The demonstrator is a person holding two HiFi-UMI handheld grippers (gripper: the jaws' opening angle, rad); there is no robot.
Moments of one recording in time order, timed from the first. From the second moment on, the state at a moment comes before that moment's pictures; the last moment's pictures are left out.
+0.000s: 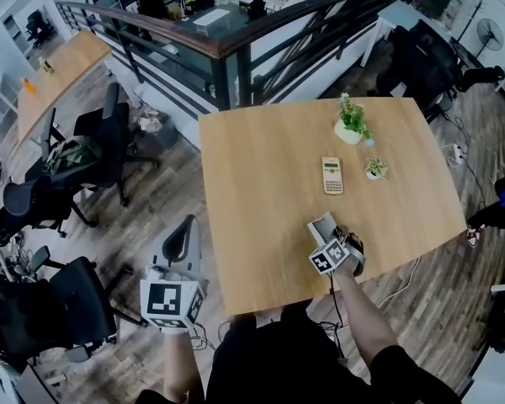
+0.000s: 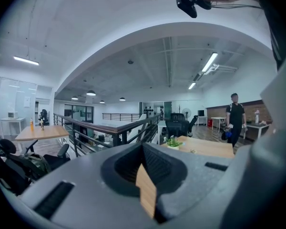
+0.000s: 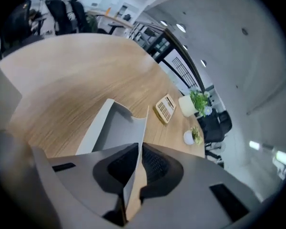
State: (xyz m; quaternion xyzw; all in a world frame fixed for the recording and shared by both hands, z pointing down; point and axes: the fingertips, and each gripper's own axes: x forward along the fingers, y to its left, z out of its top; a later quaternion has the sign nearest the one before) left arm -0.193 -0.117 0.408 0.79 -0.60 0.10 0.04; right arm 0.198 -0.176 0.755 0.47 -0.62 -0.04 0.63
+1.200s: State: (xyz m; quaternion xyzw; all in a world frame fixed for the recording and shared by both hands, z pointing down) left arm -0.187 -0.113 0.390 0.81 -0.58 0.06 0.03; right arm 0.147 -0.135 0.741 0.37 -0.62 -0.19 0.67
